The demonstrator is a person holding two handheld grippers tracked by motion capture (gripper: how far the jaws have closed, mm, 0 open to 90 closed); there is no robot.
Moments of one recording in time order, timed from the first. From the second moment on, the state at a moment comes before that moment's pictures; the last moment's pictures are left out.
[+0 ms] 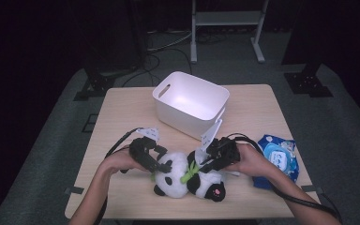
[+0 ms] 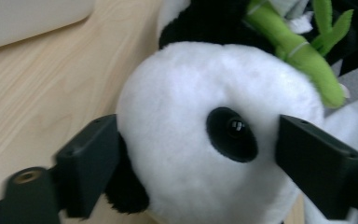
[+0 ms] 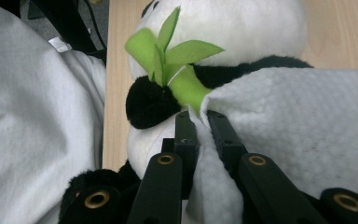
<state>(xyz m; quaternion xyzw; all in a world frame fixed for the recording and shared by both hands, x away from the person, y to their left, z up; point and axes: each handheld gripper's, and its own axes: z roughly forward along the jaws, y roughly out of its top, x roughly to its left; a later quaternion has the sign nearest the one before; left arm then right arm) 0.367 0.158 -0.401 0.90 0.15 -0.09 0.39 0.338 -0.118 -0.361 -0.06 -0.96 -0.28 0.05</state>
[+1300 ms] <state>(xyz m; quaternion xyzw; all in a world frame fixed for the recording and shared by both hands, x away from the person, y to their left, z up) 0.375 0.153 -0.392 0.91 0.15 -0.08 0.37 0.334 -0.085 -0.363 -0.03 -0.96 -0.26 0.06</state>
